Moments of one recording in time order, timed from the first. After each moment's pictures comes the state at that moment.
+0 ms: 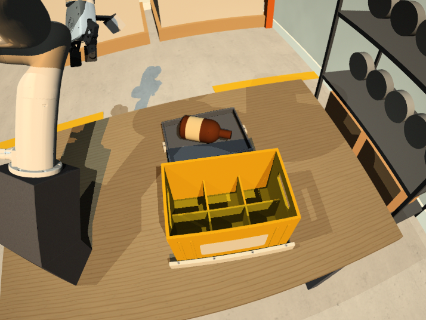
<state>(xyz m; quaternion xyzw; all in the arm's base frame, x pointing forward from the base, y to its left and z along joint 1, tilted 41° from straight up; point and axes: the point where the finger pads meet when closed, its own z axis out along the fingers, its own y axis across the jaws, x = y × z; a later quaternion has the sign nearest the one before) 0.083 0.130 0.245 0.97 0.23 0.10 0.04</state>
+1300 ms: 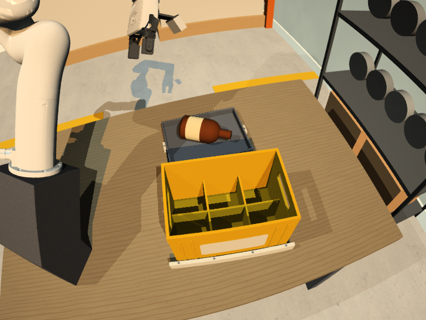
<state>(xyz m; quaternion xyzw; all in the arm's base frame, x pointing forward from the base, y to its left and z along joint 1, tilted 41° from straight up) 0.230 0.137 0.281 0.99 0.12 0.03 0.04</state>
